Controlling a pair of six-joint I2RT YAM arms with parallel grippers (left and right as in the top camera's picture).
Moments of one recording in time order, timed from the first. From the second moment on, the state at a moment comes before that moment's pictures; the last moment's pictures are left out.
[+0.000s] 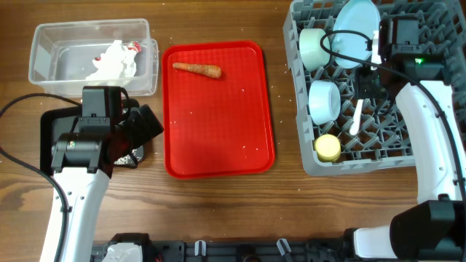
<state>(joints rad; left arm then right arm) -0.02 1.15 1.04 -0.99 0.00 -0.58 -0.03 1.60 1.47 -1.05 0.25 -0.08</state>
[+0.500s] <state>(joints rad) -0.02 1.15 1.04 -0.99 0.00 -0.58 0.26 1.59 1.55 -0.86 -0.05 0.04</state>
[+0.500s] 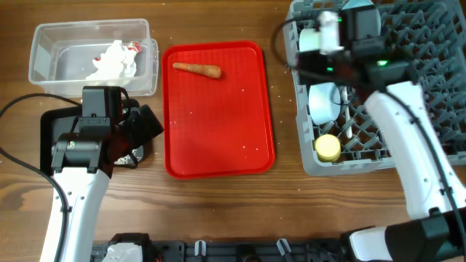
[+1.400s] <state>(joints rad) -0.28 2.01 1.86 -0.72 0.06 -0.92 -0.21 1.43 1.56 -1.14 -0.09 0.23</state>
